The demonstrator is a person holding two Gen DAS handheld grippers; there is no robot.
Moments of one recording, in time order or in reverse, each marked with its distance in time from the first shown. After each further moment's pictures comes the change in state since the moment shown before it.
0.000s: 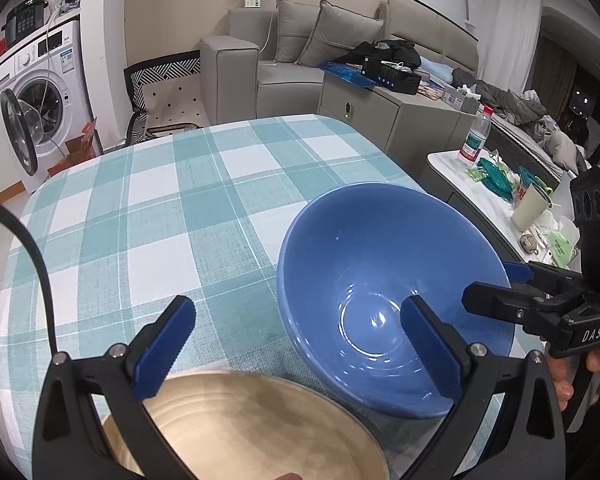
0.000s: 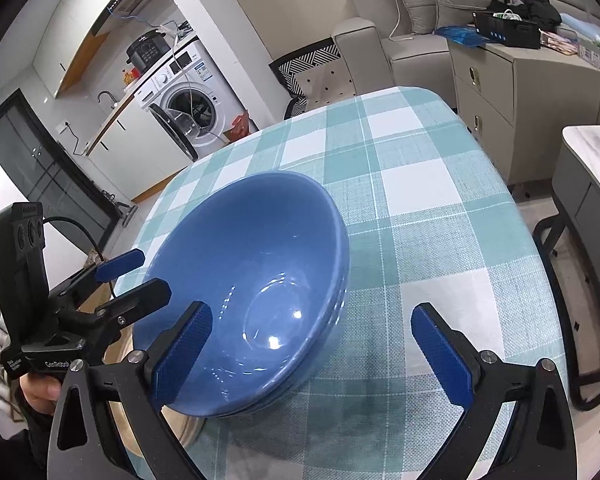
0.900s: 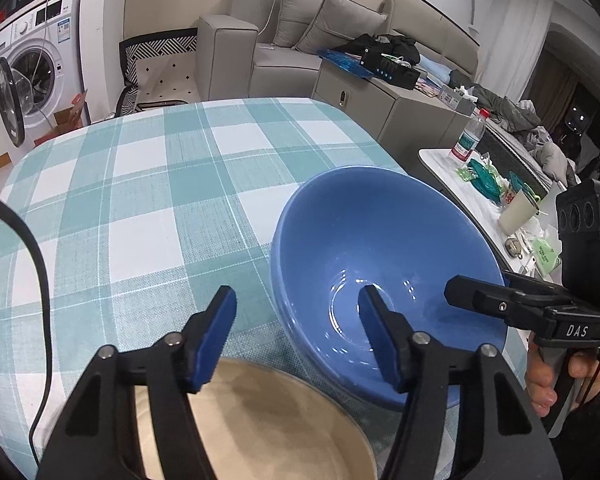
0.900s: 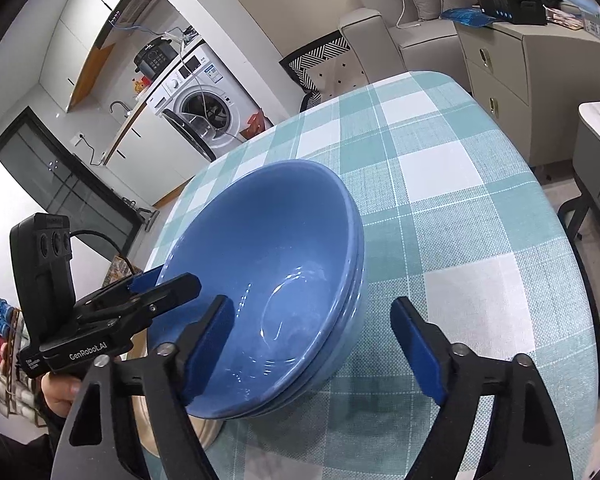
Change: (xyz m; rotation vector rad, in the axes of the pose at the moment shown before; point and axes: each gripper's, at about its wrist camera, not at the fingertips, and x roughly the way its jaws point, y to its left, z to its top) left arm 0.009 0.008 -0.006 -0.069 0.056 -0.081; right arm 0.009 -0.005 -0.001 0.046 0.012 0.093
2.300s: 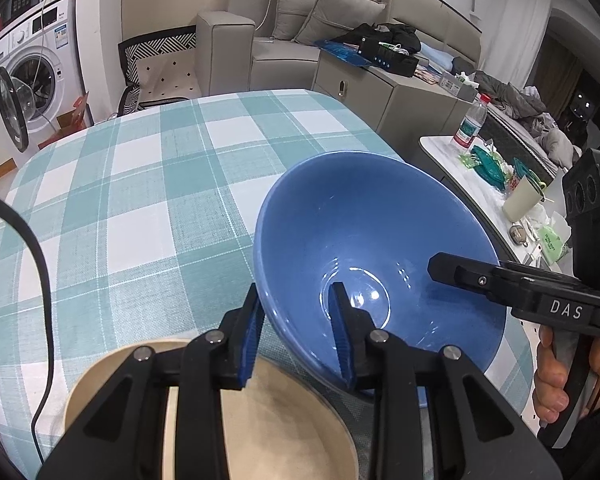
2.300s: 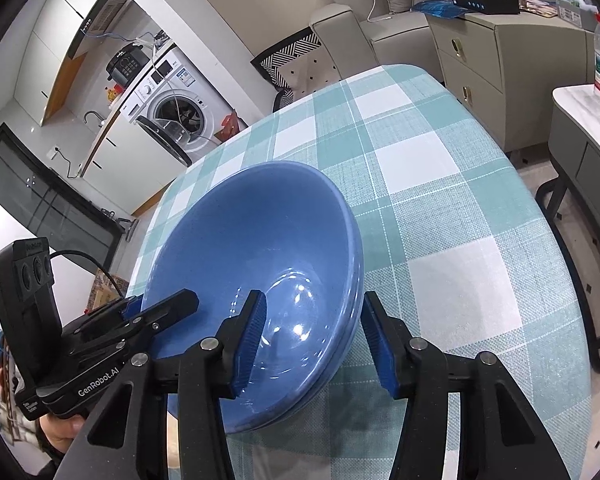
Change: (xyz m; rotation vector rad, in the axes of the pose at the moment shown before) left arm -0.003 -0.020 -0.003 0.025 0.027 0.039; right arm -0.008 0.005 0.001 0.071 0.005 -0.083
